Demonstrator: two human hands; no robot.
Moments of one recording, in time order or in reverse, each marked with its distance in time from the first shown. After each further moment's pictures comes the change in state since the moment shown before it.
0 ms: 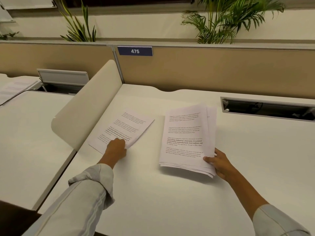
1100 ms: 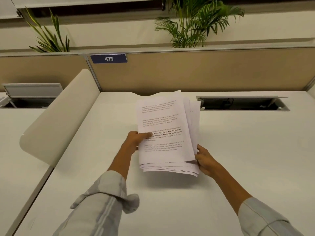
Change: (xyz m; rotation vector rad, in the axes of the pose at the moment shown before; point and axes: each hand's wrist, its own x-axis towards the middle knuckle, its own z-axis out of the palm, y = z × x) left_hand -0.002 0.146 -0.043 -1.301 -0.303 -0.152; right_hand -0.031 -0.017 -0.009 0.127 -0.124 -0.080
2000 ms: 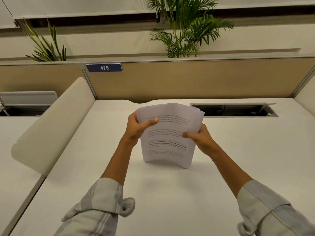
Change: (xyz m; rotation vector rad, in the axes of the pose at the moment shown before) left_hand -0.055 0.068 0.022 -0.181 -0.201 0.713; right_hand 0.002 -0.101 0.011 -0.248 0.025 -0.389
